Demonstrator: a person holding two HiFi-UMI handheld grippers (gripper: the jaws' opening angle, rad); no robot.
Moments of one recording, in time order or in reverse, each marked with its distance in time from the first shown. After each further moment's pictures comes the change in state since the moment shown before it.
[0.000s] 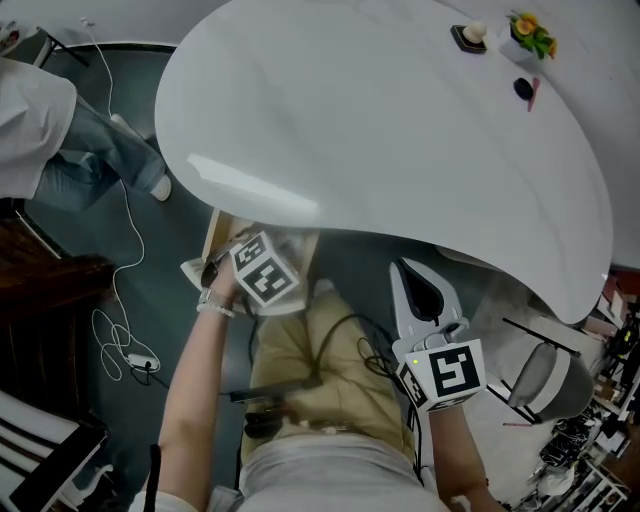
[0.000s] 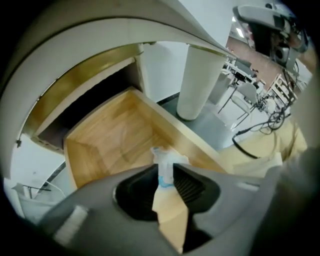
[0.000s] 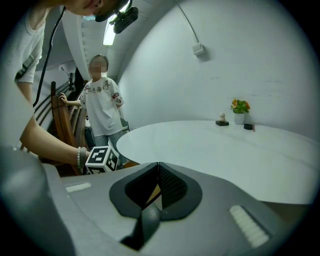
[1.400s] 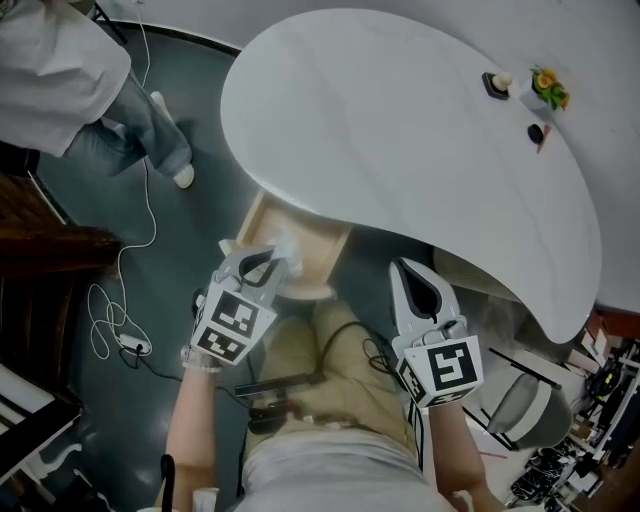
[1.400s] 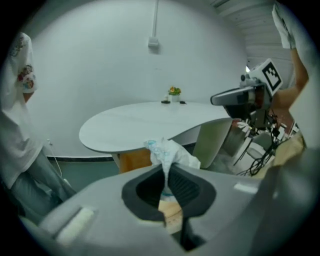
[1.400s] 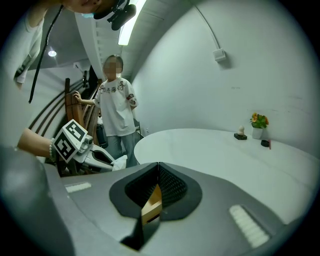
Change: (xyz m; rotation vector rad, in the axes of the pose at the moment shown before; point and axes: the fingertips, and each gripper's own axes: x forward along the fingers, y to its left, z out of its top) left arm -0.190 -0.010 -0.020 -0.285 -0.580 0.206; right arm -0.001 0.076 0.044 -0.109 -0.008 0.099
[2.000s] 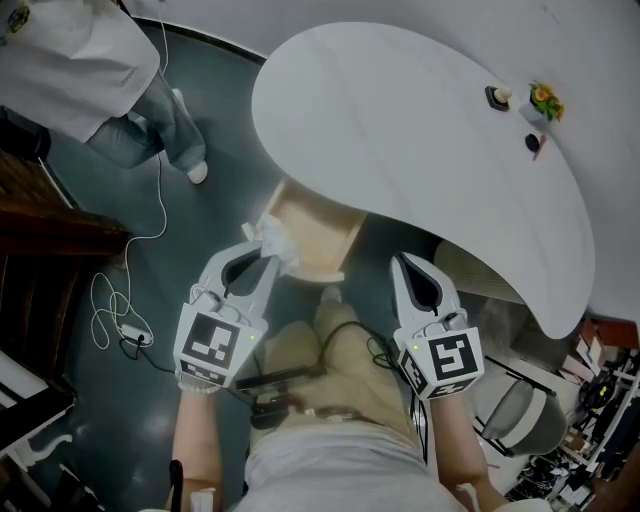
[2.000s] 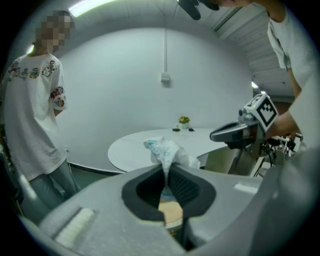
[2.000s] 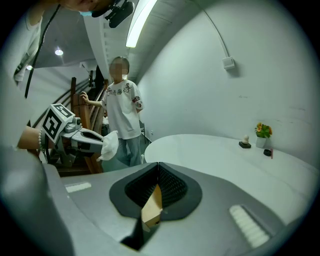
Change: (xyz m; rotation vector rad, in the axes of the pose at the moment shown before) left arm -0.115 0.000 0.055 -0.072 -0.262 0.149; right arm -0.022 0.040 0.025 -0.045 -0.017 0.030
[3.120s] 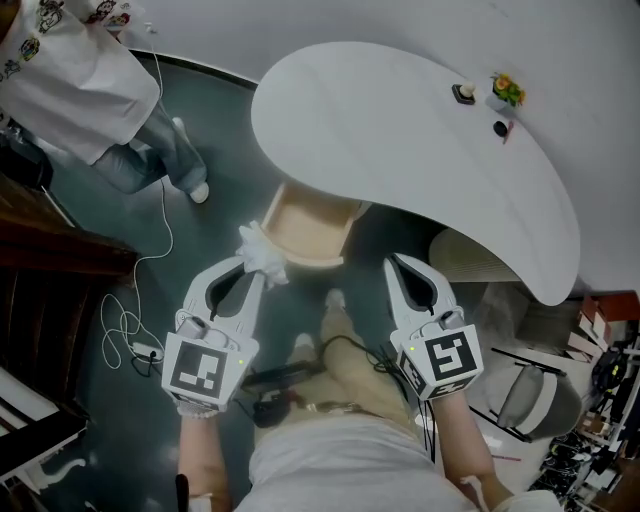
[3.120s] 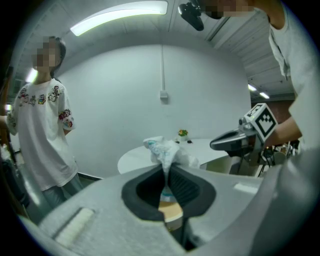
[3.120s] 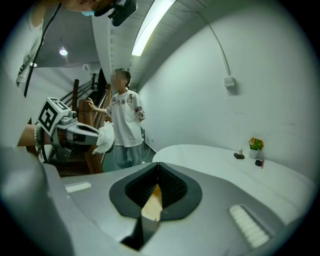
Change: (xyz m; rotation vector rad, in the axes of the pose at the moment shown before) left arm -0.107 -0.031 0.057 -0.016 -0.064 0.055; right arm -0.076 0.052 0.046 -0.028 -0.070 -0.027
